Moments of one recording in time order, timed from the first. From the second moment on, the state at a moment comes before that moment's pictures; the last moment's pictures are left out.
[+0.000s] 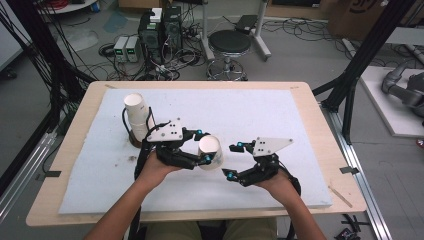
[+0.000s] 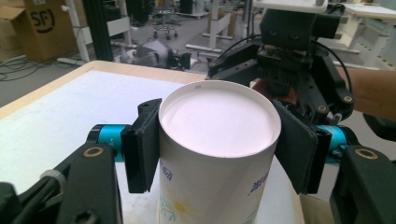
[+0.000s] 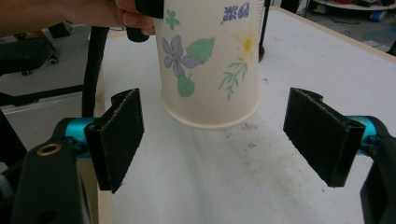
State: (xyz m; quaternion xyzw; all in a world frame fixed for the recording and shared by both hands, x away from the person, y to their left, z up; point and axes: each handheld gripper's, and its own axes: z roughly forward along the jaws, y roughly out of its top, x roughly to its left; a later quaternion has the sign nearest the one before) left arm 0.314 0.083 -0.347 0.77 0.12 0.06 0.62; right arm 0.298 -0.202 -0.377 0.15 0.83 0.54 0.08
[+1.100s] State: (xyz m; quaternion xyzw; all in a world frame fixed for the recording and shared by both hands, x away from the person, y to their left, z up) left arm 0.309 0.070 -0.355 0.77 0.07 0.03 0.63; right arm 0.304 -0.186 -0.388 0.10 0.83 0.54 0.03
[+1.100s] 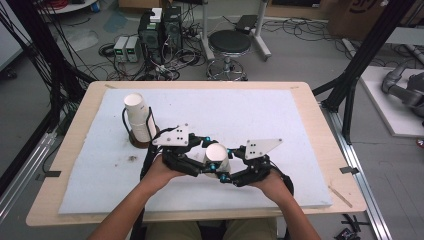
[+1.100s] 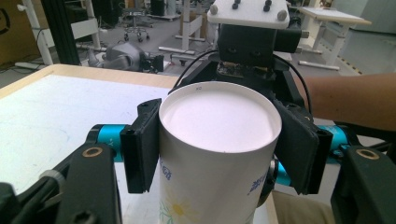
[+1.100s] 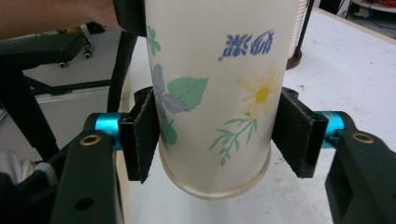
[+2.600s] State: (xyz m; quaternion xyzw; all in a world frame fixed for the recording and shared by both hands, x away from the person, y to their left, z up) left arm 0.315 0.066 -0.343 0.86 0.07 0.00 0.50; right arm 0.306 -0.165 -0.352 0.03 0.94 0.33 0.06
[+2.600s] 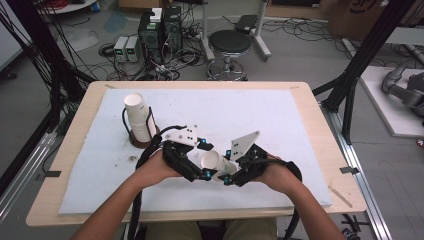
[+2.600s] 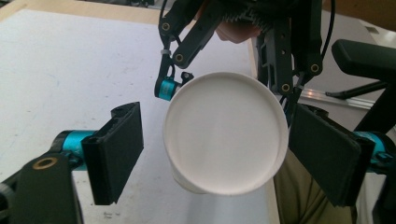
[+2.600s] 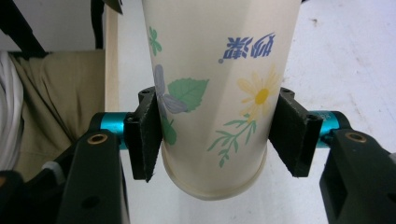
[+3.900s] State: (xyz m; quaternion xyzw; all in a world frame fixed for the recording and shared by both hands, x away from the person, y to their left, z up) left arm 0.318 0.084 -0.355 0.84 0.09 0.00 0.53; right arm 0.309 -0.189 -0.348 0.08 0.91 0.40 0.05
